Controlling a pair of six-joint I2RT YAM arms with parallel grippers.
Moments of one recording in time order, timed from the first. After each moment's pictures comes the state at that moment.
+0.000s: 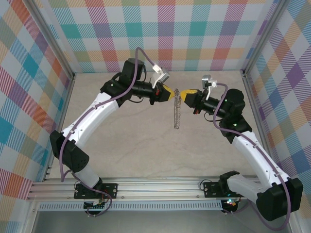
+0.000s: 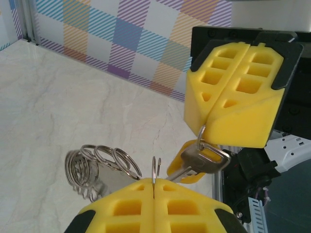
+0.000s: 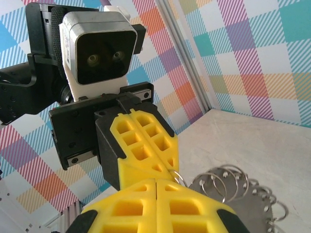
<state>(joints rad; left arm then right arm) -0.60 1.65 1.74 -0.61 0.79 0.09 0.33 1.04 0.90 0.21 -0.76 0.47</state>
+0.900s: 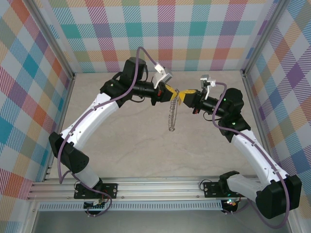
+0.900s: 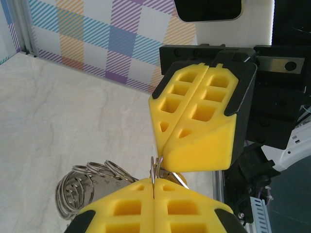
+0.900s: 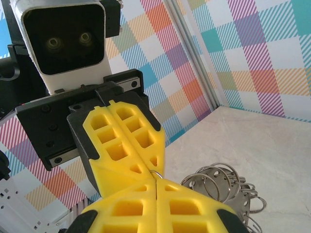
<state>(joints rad) -0.63 1.64 1.79 -0.65 0.77 0.12 0.33 1.07 0.90 0.24 -0.79 0.50</state>
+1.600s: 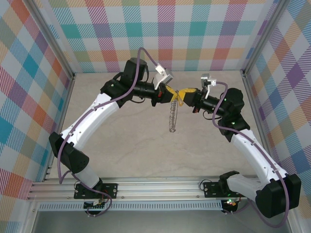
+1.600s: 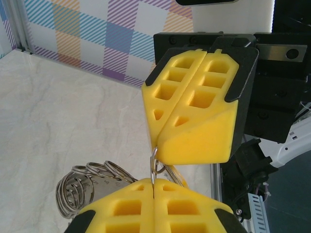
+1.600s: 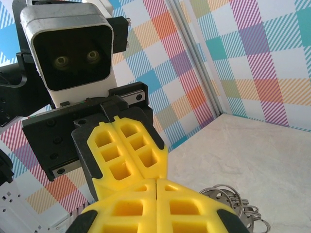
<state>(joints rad) -0.64 1.64 1.79 -0.66 0.76 0.13 0.33 1.08 0.90 0.29 -0.80 0.52</state>
